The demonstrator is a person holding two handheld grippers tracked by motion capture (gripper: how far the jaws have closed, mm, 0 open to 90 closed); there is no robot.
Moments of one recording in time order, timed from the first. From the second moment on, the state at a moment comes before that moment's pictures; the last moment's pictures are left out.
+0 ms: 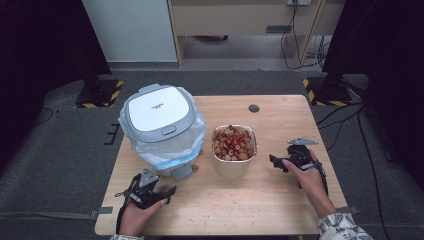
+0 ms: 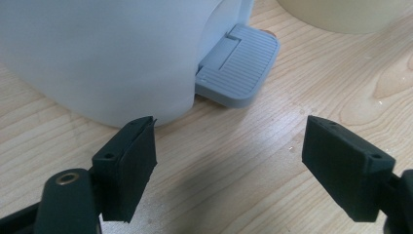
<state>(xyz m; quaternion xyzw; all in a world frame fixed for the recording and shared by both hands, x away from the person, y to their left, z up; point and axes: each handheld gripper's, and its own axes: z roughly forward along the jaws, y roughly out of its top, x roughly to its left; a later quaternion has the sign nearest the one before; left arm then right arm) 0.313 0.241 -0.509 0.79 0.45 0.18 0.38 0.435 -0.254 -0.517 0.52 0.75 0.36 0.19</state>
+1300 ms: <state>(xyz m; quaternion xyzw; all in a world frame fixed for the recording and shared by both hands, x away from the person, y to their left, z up) 0.316 0.249 -0.508 0.78 0.47 0.19 0.37 0.426 -0.239 -0.540 0.53 0.75 0.31 0.22</state>
